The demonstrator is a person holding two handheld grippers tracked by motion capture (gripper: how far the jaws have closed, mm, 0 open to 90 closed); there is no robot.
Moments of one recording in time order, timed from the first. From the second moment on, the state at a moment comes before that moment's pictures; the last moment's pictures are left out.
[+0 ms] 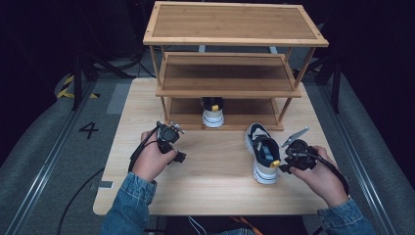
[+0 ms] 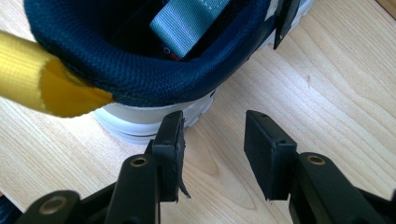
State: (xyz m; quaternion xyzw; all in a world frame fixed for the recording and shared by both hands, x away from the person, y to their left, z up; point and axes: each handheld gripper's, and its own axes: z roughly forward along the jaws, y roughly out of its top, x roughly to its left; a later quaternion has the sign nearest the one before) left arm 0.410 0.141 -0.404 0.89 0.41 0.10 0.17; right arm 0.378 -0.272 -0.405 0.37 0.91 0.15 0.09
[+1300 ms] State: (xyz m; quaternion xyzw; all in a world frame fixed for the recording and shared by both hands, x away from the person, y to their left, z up) left arm 0.363 0.202 -0.413 0.85 0.49 0.10 0.16; right arm 0.395 -0.207 -0.398 0.21 0.97 0.12 0.00
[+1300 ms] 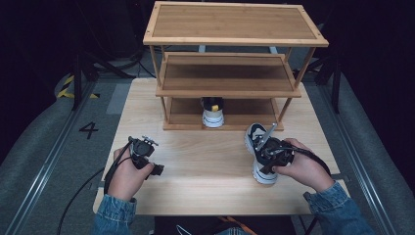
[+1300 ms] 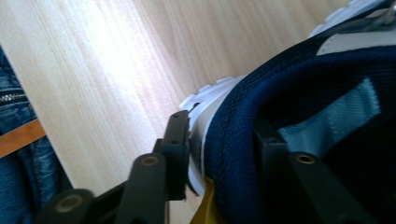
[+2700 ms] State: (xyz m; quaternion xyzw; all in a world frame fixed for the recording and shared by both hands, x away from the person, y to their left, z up) left arm 0.333 0.234 -0.427 0.83 0.53 0.09 0.16; right arm 0.495 -0.178 -0.389 0.18 0.96 0.18 0.07
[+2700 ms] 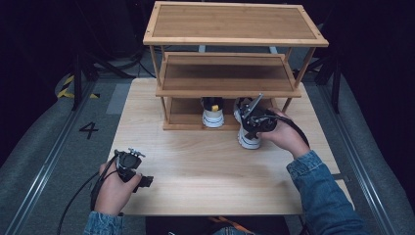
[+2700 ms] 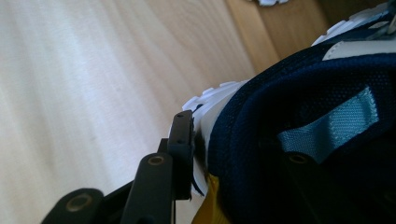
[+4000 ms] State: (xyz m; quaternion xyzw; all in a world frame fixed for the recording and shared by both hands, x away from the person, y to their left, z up) left arm 0.359 0.204 -0.425 0.86 0.49 0.08 0.16; right arm 0.449 -0.217 -0.357 0.23 0.89 0.32 0.24
